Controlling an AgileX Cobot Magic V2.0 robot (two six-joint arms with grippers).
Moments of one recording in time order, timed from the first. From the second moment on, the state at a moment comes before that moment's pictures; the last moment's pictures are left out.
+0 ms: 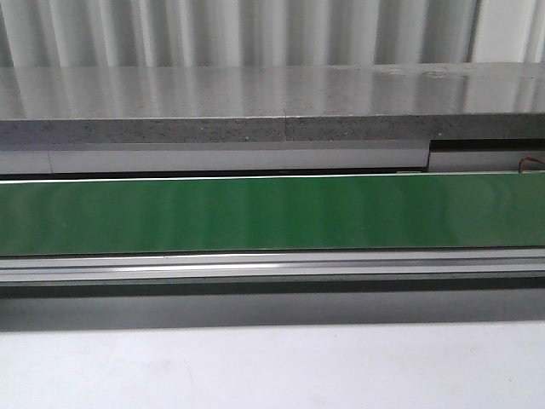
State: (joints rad) left arm -0.12 0.00 0.00 0.13 0.09 -0.18; right arm -0.35 1.62 -1.23 0.29 0.87 -0.32
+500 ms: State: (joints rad) left arm -0.12 0.00 0.00 0.13 0.09 -0.18; right arm -0.32 1.66 -1.19 0.31 0.84 -0.32
